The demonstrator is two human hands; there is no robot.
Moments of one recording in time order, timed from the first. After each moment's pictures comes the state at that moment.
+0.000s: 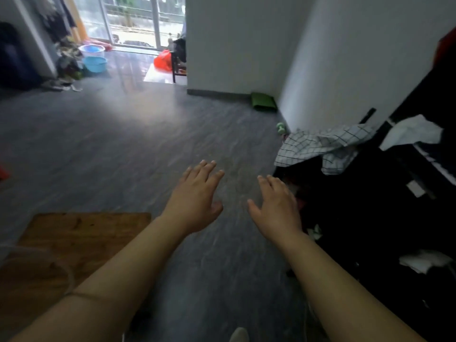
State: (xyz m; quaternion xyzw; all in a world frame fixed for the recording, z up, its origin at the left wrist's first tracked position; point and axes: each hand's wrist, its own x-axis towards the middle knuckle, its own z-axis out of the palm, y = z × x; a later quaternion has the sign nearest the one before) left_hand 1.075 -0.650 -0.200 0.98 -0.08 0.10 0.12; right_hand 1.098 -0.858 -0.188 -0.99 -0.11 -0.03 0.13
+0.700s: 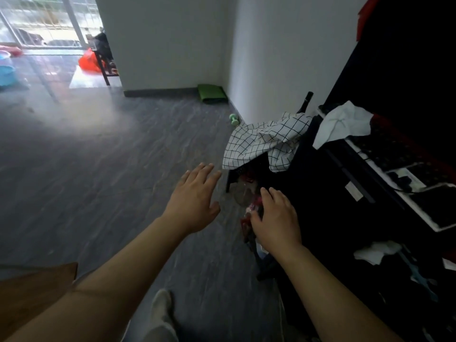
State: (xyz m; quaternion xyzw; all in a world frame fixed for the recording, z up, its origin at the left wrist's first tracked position) left_hand 1.283 -0.842 -0.226 0.97 -0.19 0.07 0.14; right_hand 1.240 -1.057 -0.231 -0.99 0.04 -0.01 0.13
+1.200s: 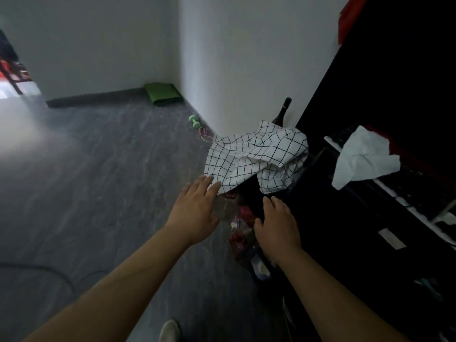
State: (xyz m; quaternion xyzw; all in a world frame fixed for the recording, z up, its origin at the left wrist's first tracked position) left_hand 1.524 -0.819 -0.262 0.94 -0.30 0.01 0.16; right_hand 1.435 -1.017 -0.247 -0.98 0.19 0.03 0.10
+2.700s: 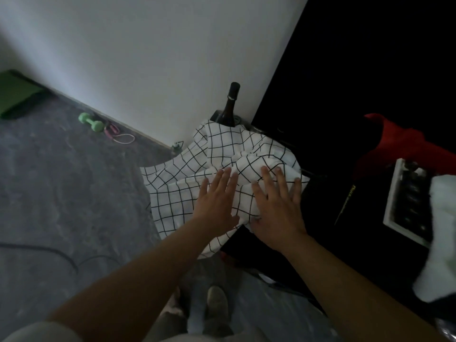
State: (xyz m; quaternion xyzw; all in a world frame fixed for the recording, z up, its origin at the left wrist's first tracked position) left_hand 1.886 -1.086 -0.371 0.82 -0.55 -0.15 0.09; right_hand 1.742 -1.173 -0.300 -0.95 0.30 0.07 -0.09
